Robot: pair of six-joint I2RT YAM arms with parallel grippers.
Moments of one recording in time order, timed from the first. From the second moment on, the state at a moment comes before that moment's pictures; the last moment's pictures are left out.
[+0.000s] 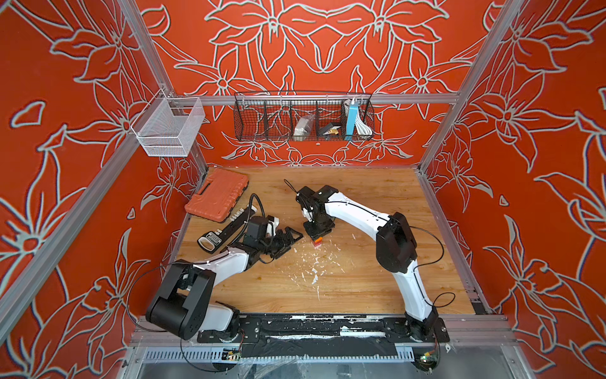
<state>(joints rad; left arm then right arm) -0.29 1.37 0.51 0.18 0.62 -0.96 0.82 2.20 1.95 -1.27 -0.04 0.27</state>
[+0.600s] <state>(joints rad) -0.29 1.32 0.51 0.13 0.61 -0.94 0.85 2.15 1.82 -1.15 0.01 0.27</state>
